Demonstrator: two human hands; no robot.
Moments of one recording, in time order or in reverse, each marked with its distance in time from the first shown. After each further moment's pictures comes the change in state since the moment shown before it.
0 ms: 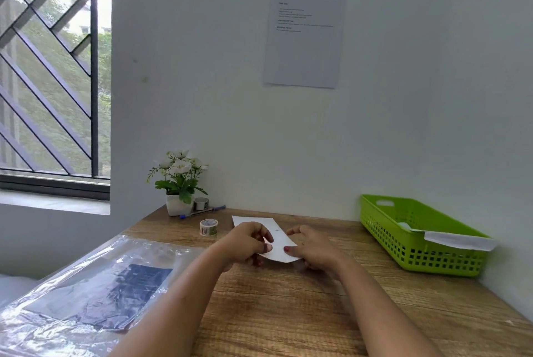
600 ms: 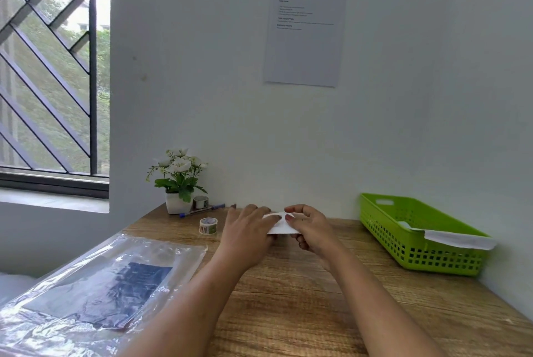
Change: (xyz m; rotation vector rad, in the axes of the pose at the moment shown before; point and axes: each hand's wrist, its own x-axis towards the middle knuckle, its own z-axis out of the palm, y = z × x) left_hand 0.001 0.002 0.013 1.171 0.498 0.459; right_hand -0.003 -0.022 0.004 0.483 0.193 -0.142
